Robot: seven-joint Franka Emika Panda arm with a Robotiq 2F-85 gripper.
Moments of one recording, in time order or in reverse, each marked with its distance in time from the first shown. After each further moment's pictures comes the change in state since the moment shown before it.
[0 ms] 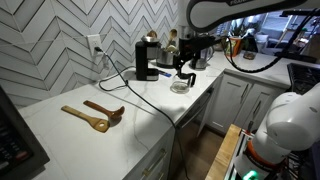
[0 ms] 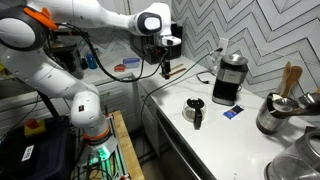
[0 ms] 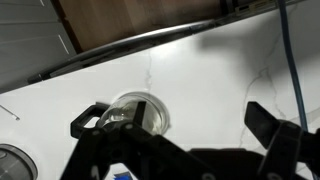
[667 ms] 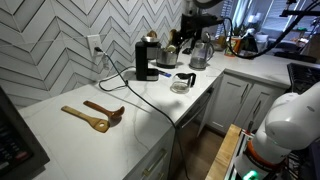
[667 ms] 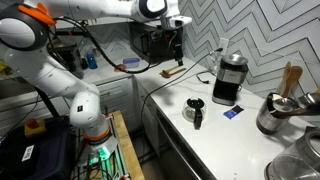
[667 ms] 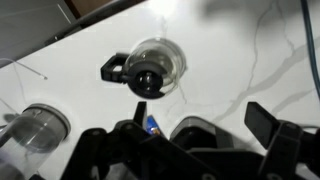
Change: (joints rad) arm -0.048 0.027 -0.052 0.194 -0.053 0.023 0.000
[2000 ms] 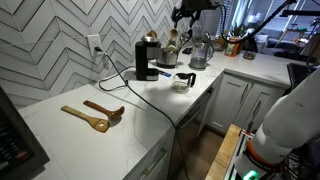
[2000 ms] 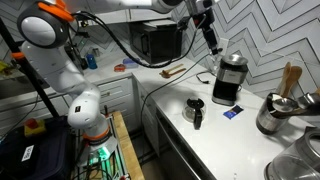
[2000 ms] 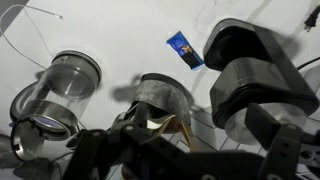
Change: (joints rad) arm -0.082 0.219 -0.106 0.304 -0.055 0.152 0.069
